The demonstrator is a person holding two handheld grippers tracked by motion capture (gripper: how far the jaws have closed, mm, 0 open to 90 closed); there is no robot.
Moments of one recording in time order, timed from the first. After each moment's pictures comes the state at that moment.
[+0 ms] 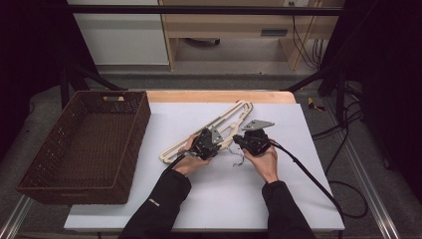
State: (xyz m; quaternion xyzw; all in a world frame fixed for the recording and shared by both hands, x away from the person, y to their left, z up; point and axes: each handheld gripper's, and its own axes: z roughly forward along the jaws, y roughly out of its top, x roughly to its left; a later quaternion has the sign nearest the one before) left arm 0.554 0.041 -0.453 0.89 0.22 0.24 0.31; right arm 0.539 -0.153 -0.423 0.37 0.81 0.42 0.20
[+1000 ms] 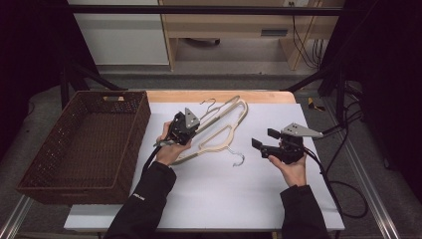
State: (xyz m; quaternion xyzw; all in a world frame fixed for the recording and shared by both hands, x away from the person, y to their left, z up) left arm 0.561 0.107 -0.396 0.83 0.29 0.31 0.35; right arm 0.486 -0.224 -0.387 0.41 0.72 0.52 0.21
